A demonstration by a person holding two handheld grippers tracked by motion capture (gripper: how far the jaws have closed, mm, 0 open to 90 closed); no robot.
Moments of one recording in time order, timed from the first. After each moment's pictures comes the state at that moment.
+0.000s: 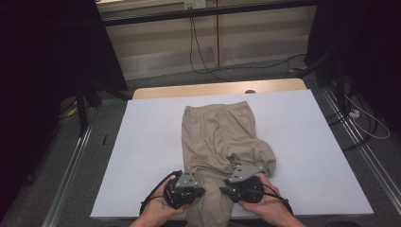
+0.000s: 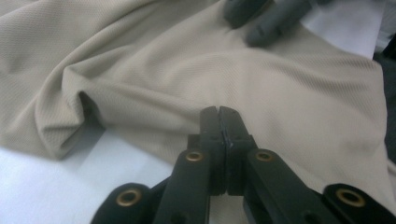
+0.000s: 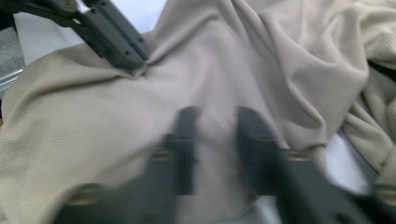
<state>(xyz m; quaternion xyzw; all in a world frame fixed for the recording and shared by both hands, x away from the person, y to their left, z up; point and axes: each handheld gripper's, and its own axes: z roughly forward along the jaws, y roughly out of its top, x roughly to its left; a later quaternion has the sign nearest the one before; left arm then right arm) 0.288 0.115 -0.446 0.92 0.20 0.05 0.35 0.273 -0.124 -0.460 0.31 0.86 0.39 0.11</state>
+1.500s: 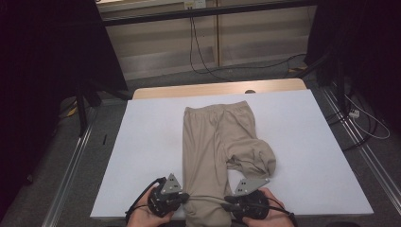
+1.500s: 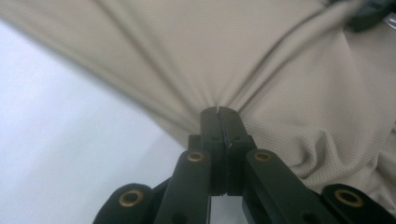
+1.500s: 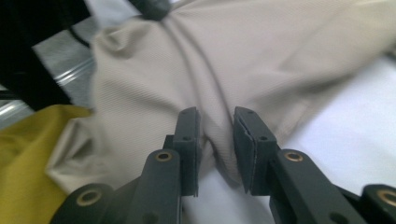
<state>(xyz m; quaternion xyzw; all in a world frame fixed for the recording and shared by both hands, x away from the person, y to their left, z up) 0.272 0.157 -0.437 0.91 0.26 0.07 0.31 0.233 -0.124 -0.454 0.32 0.86 0.40 0.05</state>
